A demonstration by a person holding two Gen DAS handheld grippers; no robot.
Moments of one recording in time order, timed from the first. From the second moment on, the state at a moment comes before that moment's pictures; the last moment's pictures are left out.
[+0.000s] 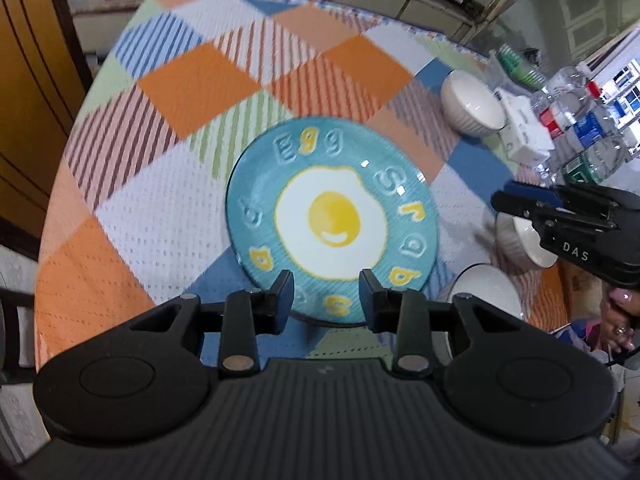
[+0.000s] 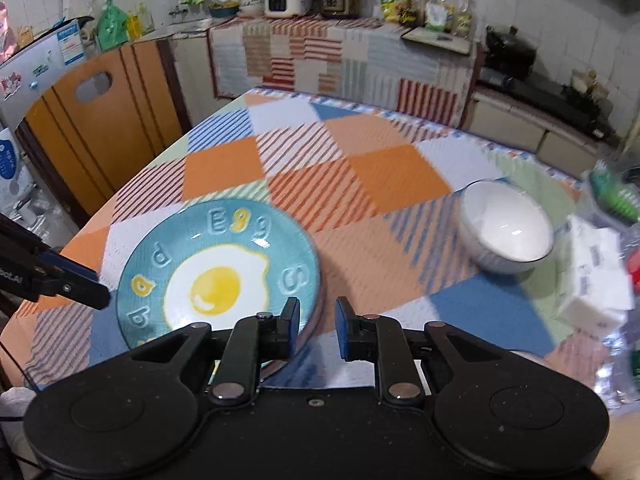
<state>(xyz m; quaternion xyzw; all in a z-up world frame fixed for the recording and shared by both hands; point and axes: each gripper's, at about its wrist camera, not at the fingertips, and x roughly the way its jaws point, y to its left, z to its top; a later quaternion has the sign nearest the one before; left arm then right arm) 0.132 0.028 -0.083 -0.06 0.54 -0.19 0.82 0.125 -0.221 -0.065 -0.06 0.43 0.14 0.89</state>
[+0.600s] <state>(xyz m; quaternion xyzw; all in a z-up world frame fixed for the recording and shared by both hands) 0.163 -0.068 -0.029 0.03 0.49 -0.20 0.85 0.112 -0.284 -0.038 -0.07 0.38 0.08 0.92</state>
